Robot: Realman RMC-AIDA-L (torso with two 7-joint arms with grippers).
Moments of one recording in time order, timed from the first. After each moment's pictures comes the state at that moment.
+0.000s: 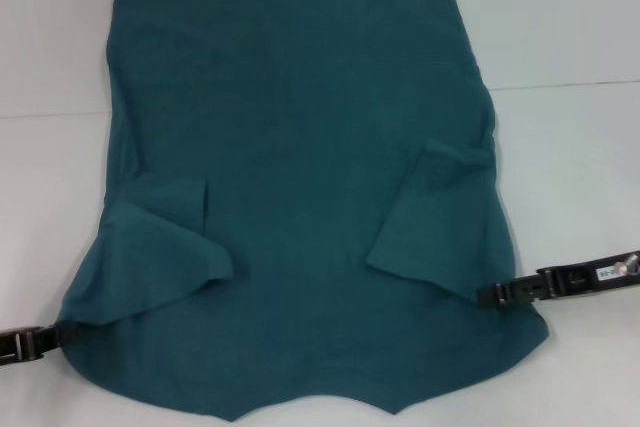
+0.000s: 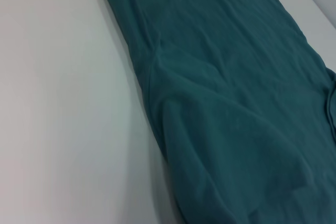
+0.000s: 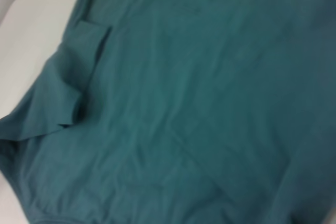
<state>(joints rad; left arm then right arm) -0.42 -2.12 0.40 0.86 2.40 1.44 -1.99 0.58 1.96 -0.75 -0.65 -2.32 -1.44 2.23</state>
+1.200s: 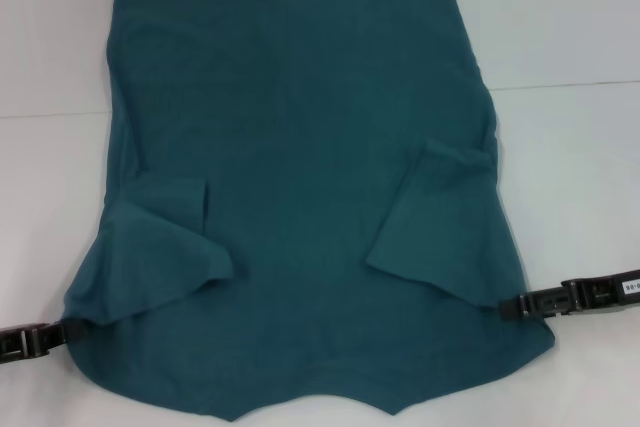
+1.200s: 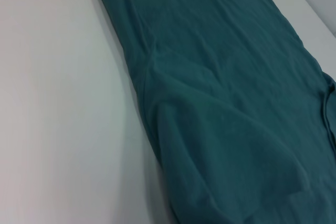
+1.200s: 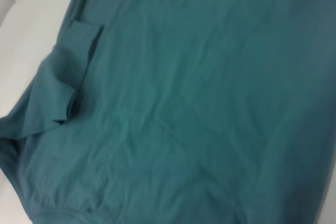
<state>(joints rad) -0.42 -2.13 0.40 0.85 2.39 1.43 -1.99 0.54 1.94 -0.75 -0.65 -2.30 -1.47 2.23</state>
